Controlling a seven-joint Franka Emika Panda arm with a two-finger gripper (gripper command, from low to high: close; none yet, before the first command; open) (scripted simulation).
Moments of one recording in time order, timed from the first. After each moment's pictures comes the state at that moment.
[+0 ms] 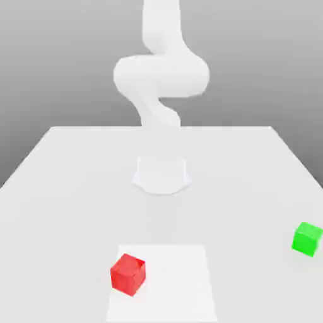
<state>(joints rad) -0.03 -0.71 0.01 -2.34 -0.01 2.35 0.84</state>
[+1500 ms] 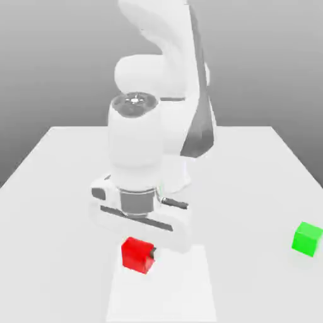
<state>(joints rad) -0.02 0.08 0.12 -2.64 -0.02 2.72 1.13</state>
